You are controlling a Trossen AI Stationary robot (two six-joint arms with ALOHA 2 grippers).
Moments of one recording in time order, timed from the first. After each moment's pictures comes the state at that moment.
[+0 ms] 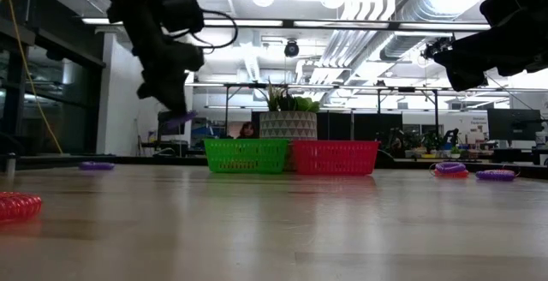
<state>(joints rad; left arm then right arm) 0.47 1.29 0.86 -0.60 0.08 -0.27 0.04 0.11 0.01 0.04 -0.06 0.08</state>
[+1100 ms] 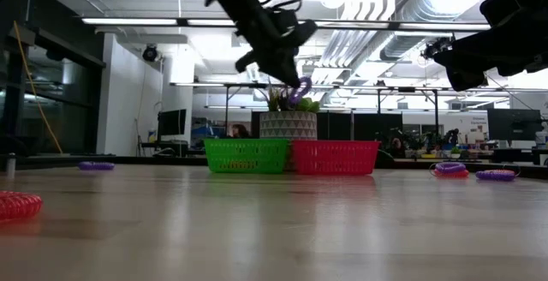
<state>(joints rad) 0.18 1.80 1.44 -0.34 -0.37 -0.38 0.04 0.11 0.01 0.04 -0.06 0.08</state>
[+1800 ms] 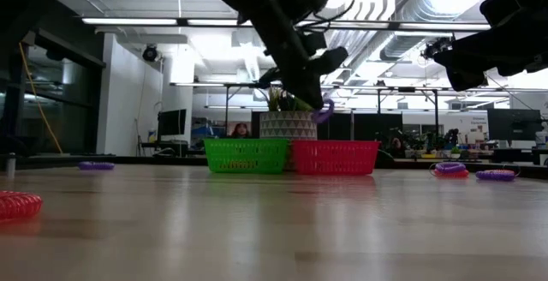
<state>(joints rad) 0.18 2.02 1.65 -0.39 -0.39 -0.37 0.04 0.11 0.01 0.04 -0.06 0.08</state>
